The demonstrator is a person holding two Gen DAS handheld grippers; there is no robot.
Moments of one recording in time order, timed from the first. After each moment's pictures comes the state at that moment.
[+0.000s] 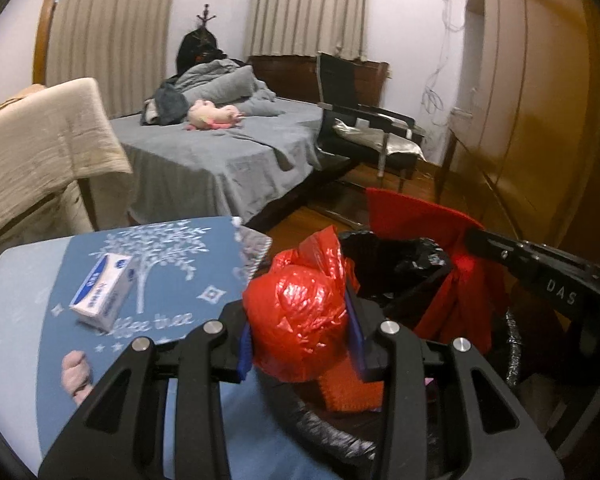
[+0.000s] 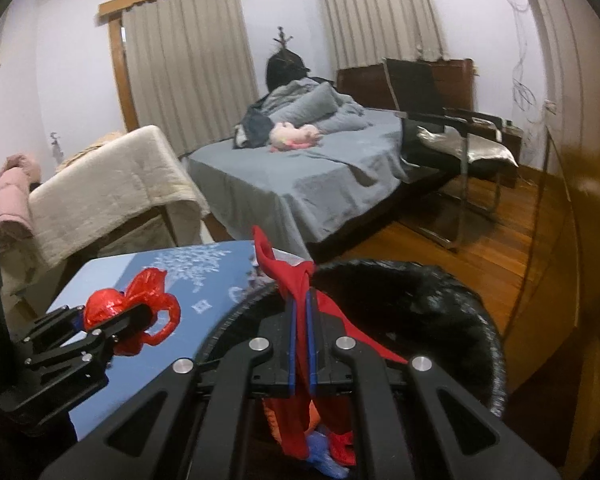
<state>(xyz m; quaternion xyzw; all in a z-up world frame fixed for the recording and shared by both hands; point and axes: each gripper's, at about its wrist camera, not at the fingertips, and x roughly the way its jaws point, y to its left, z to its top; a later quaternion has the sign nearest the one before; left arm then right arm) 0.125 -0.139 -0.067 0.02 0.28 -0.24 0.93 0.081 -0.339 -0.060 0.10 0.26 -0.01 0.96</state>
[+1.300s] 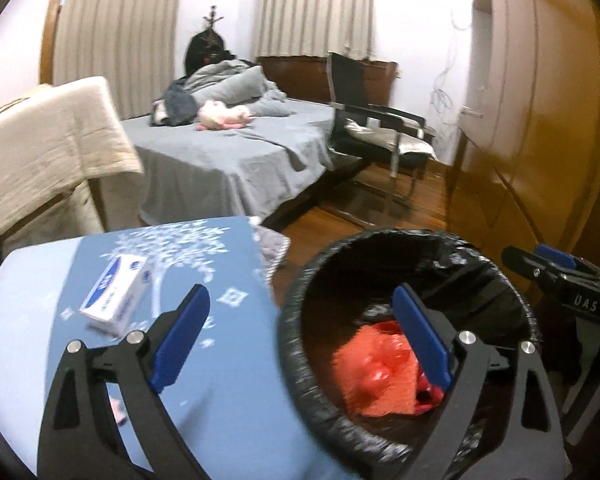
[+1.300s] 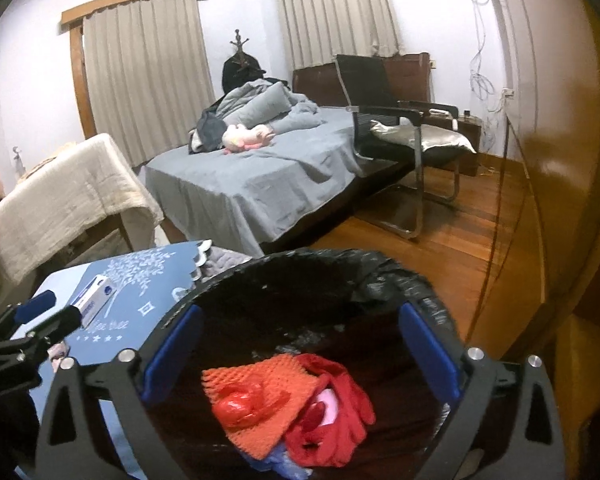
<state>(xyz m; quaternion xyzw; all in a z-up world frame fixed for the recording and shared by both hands) 0.135 -0.114 -0.073 0.02 0.28 -0.21 0.94 0.079 -0.368 -0.081 0.11 0.26 -0.08 0.96</state>
